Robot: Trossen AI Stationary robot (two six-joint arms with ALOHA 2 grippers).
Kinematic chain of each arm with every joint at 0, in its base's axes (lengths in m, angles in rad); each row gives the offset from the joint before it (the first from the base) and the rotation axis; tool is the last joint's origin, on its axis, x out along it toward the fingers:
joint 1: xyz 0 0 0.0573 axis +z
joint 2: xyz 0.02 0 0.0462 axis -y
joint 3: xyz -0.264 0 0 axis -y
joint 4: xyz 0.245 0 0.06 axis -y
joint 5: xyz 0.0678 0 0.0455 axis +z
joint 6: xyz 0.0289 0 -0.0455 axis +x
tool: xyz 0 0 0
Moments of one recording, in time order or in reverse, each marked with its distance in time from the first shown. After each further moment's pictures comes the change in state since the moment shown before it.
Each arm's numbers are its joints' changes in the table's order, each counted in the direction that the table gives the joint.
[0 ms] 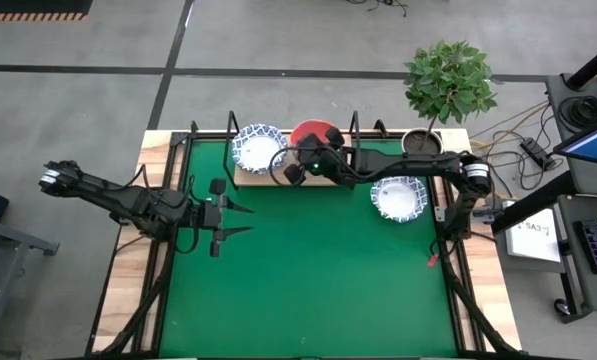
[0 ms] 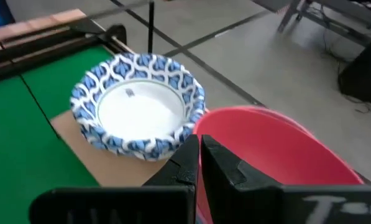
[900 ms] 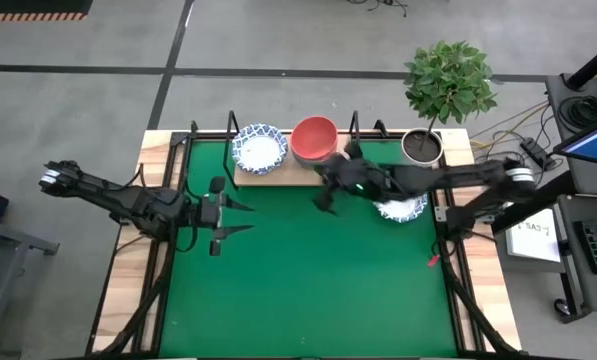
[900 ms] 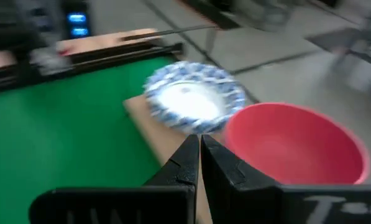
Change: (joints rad) left arm 0.000 -0.006 0.000 0.078 0.000 -0.053; right arm 0.149 0.328 -0.317 0.129 0.089 -0.116
